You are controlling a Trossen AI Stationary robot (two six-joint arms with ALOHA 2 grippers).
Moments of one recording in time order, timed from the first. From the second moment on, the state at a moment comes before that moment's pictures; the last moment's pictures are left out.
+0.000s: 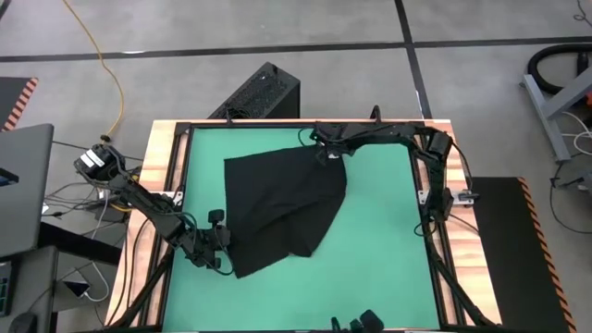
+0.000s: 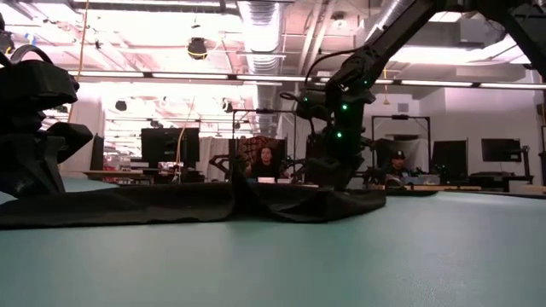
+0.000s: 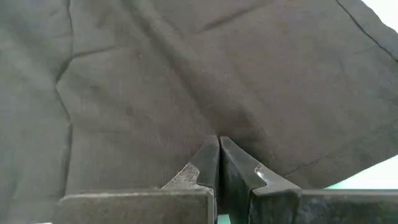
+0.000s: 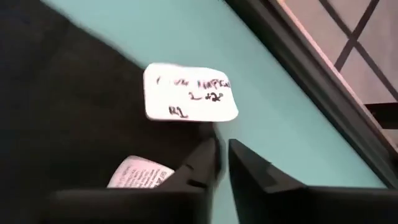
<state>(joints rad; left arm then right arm) -0.72 1.30 0.28 -0.13 -0.47 -0.63 -0.51 1.93 1.28 -0.57 0.48 0.26</state>
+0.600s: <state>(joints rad) -0.72 1.21 0.33 -0.19 -0.52 -0.44 -0.51 1.65 1.28 -0.58 0.21 0.00</state>
